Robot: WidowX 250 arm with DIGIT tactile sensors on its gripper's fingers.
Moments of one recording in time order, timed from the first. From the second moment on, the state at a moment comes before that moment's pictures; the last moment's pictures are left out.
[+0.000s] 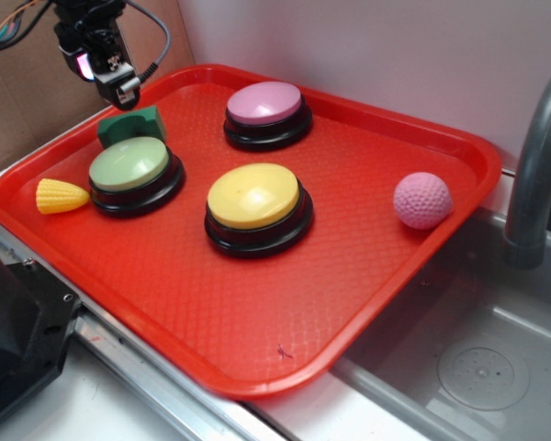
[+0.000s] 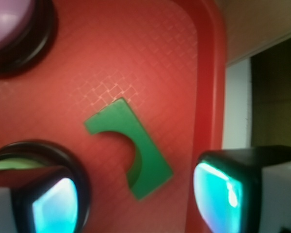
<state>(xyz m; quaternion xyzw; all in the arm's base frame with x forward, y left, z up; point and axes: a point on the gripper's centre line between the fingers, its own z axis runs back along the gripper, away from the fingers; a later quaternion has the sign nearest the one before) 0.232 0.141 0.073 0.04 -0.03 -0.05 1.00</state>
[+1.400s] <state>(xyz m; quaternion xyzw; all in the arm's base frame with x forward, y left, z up) 0.223 0.123 0.069 -0.01 -0.01 -0.03 1.00</state>
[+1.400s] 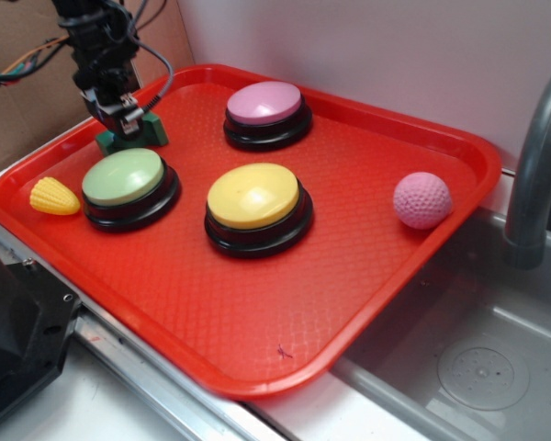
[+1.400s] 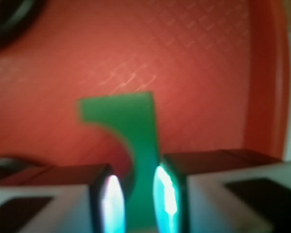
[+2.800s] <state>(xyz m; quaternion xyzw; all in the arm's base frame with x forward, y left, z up) 0.229 0.140 0.053 -0.04 -0.05 0.05 1.00</state>
